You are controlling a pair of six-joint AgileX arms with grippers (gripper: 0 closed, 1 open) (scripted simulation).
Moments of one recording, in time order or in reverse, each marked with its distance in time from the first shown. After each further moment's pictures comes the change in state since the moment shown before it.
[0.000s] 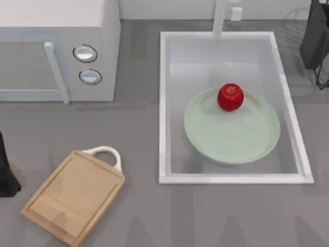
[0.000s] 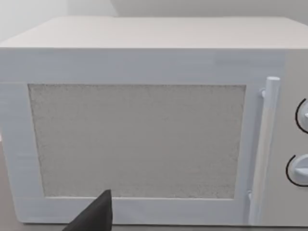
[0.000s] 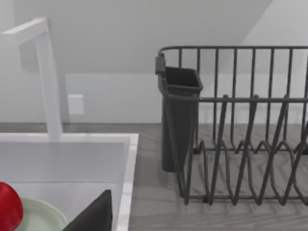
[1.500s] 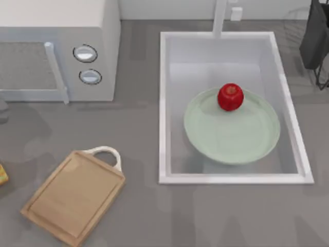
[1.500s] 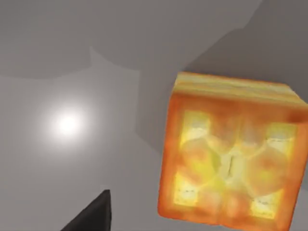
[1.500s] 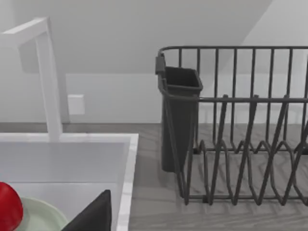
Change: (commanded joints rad) left arm 0.152 1.560 1.041 -0.895 0.001 1.005; right arm 0.000 0.000 0.000 0.000 0.000 0.000
